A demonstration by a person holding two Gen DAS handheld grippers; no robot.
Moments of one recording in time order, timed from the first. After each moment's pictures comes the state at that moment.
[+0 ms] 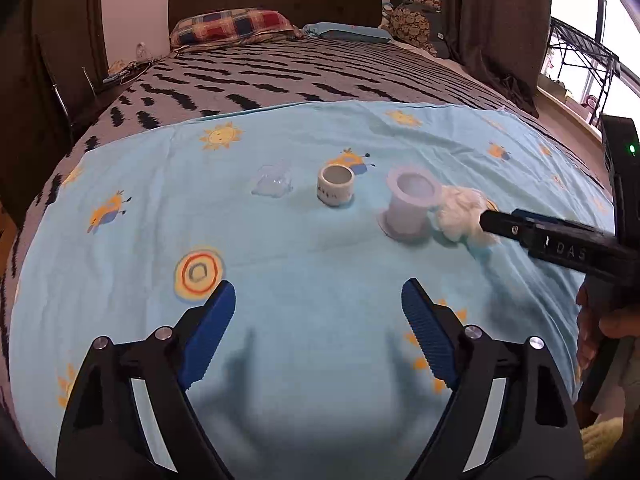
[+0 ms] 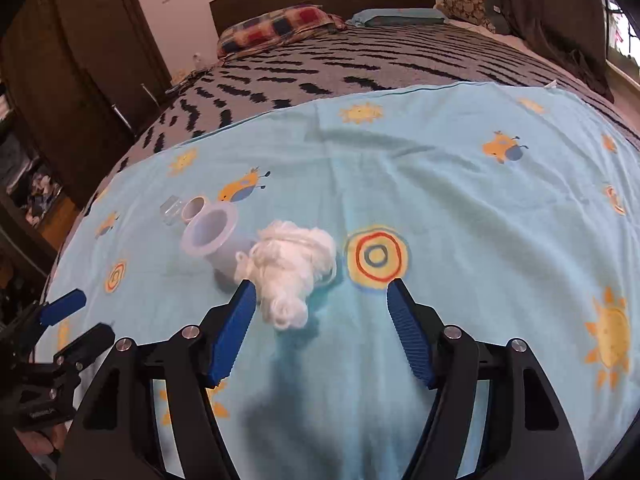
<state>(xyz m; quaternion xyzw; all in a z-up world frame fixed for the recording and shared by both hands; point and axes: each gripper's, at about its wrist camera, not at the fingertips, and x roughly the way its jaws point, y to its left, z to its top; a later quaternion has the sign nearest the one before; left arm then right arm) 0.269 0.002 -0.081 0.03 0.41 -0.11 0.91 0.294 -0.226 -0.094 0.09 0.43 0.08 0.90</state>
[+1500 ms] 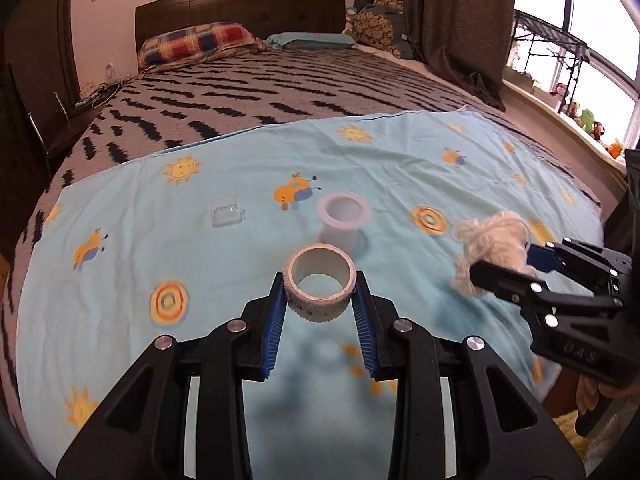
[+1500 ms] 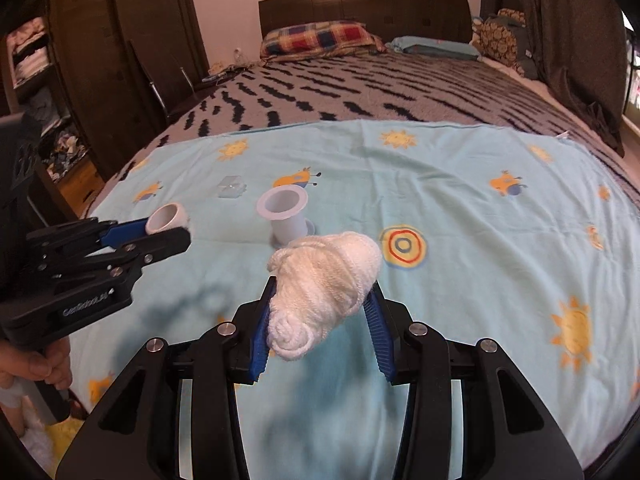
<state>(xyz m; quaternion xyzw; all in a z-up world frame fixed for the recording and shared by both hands) 0.234 -0.028 -0.036 0.04 0.39 -0.17 0.90 0.209 -0.204 -0.042 0.02 0.39 0.11 0.91</state>
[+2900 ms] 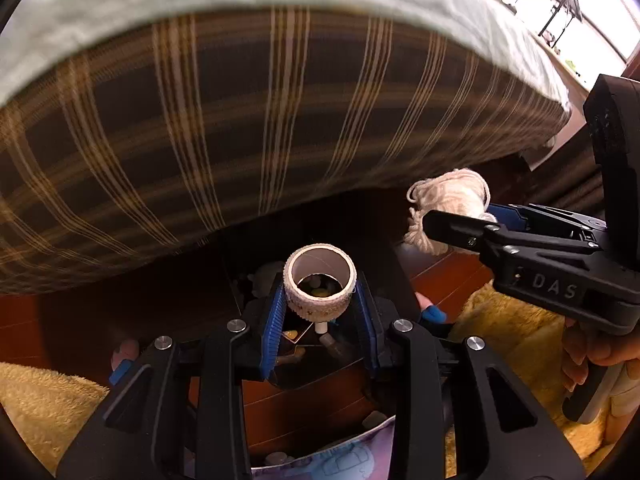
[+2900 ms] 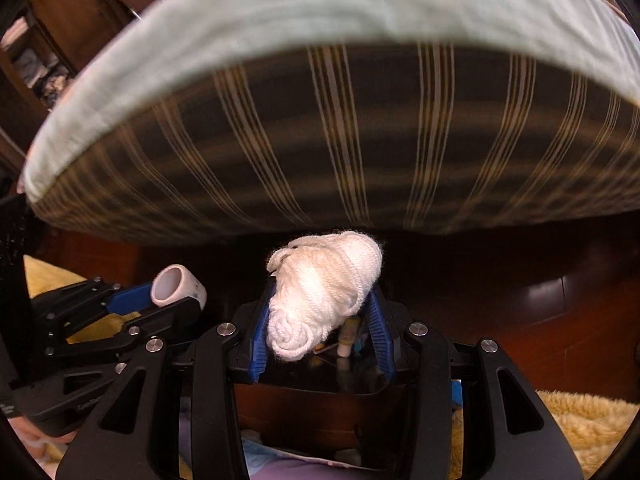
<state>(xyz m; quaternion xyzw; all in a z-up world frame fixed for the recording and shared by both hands) 0.009 -0.045 -0.262 0.00 0.54 -0.20 0.82 0.000 -0.212 -0.249 0.06 0.55 0.09 0.82</state>
